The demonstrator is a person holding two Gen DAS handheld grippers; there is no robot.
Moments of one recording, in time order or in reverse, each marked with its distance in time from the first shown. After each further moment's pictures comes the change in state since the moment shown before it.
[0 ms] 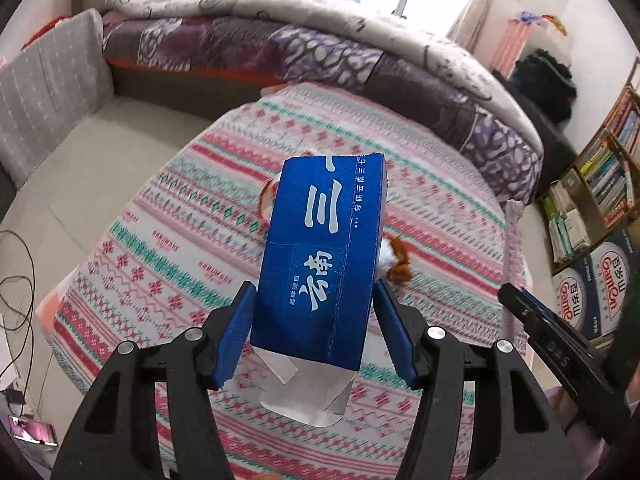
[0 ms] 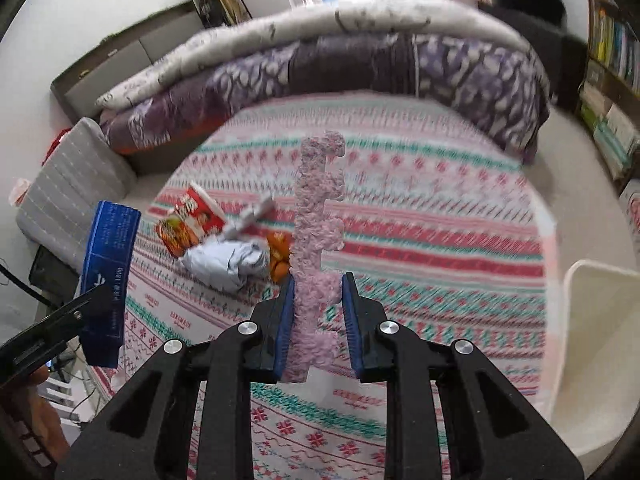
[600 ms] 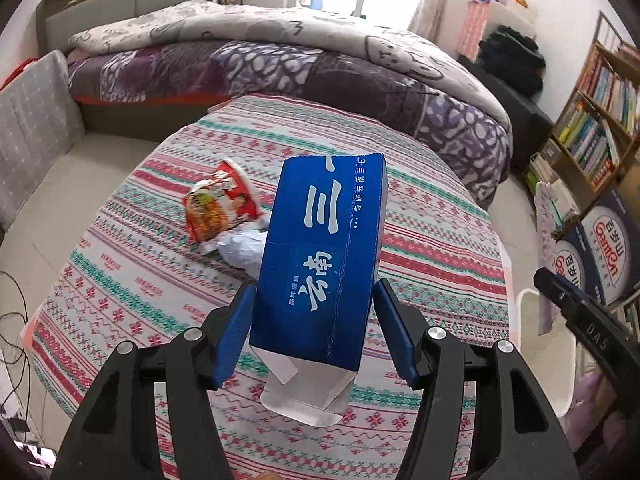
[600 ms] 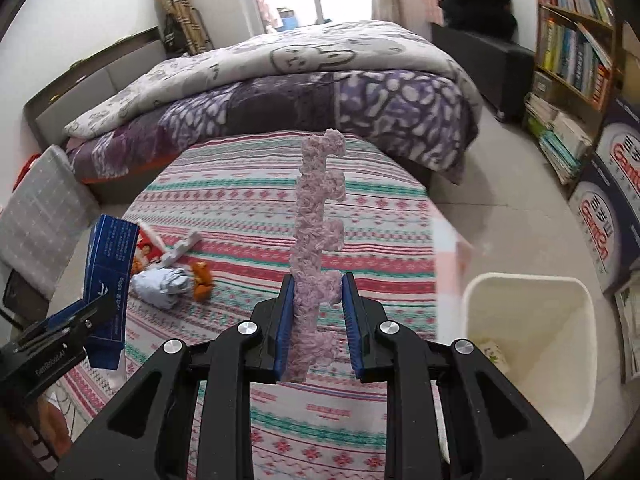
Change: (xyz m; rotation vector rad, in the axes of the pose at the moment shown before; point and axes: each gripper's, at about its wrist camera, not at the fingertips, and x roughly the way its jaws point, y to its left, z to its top) left arm 0.012 -0.078 -0.013 0.135 -0.030 -0.032; right arm -0.043 -0.076 0.004 0.075 -0.068 -0.145
